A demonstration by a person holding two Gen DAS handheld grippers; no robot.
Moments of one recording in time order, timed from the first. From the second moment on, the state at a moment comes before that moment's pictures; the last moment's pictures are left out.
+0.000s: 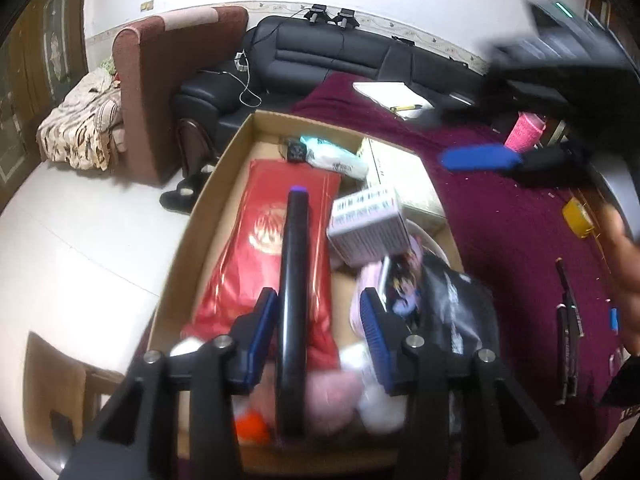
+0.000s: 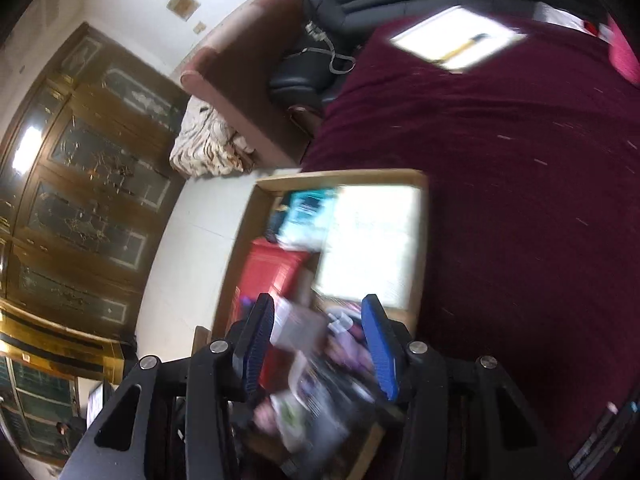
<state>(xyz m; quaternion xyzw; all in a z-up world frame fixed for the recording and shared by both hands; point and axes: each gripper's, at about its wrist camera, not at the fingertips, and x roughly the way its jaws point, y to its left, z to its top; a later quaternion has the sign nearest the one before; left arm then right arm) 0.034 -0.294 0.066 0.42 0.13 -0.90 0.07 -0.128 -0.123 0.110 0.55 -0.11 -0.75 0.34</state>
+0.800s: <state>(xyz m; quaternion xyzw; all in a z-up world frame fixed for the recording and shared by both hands) 0.032 -0.097 0.084 0.46 0.06 -0.88 -0.08 -0.030 0.225 0.085 0.54 -0.24 -0.79 0.15</state>
